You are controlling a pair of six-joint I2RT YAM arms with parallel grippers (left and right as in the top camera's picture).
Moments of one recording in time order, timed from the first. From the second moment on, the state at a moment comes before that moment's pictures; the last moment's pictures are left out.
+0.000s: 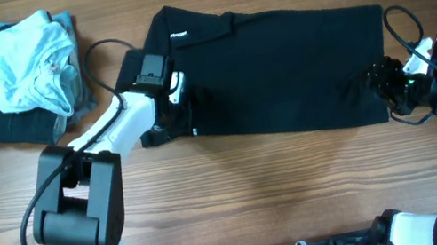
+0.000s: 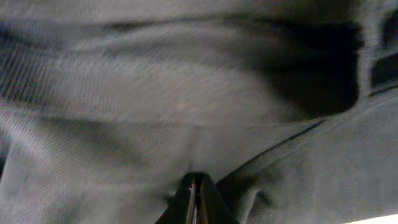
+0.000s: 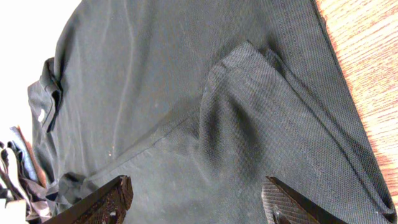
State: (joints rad) left arm -0.33 1.90 1.15 -0.63 0.10 -0.14; right arm -0.43 1.46 0.82 -0.51 -0.52 0.40
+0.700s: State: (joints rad) left arm -0.32 1.84 1.13 -0.57 0.14 -0.20; right arm -0.43 1.46 0.82 -0.51 -0.52 0.40
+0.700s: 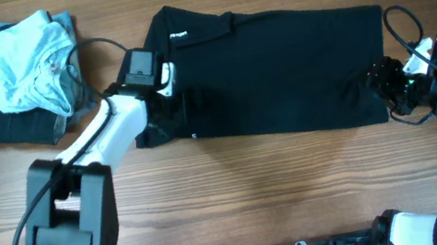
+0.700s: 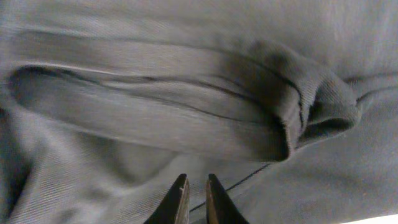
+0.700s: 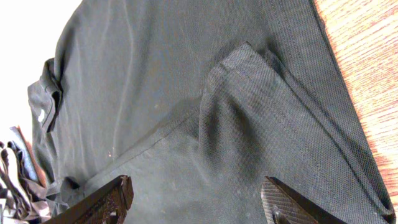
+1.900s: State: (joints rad) left arm -0.39 1.83 1.26 -0.48 0.10 -0.16; right arm -0.43 1.46 0.82 -0.52 -0.52 0.40
